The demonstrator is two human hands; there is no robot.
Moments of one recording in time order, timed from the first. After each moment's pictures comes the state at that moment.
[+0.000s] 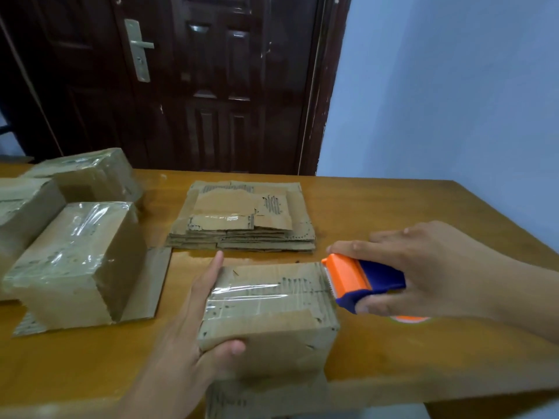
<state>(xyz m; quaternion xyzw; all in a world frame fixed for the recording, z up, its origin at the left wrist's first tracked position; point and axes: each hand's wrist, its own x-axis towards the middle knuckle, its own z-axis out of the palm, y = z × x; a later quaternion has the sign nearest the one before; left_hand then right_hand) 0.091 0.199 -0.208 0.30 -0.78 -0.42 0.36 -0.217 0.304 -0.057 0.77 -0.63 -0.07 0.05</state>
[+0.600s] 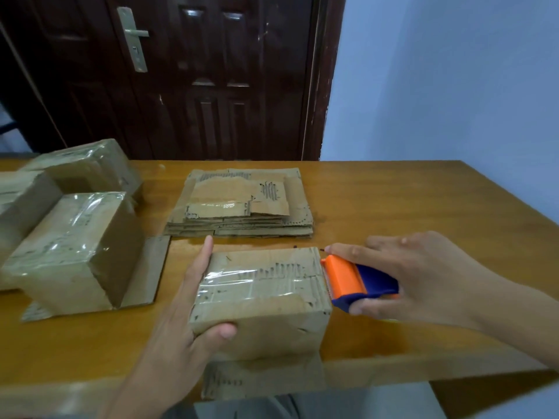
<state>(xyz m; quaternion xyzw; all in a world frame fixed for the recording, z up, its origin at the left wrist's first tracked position) 0.086 0.201 -0.210 0.29 -0.79 -0.39 0.39 -0.229 0.314 -0.097 0.77 -0.63 -0.08 0.03</state>
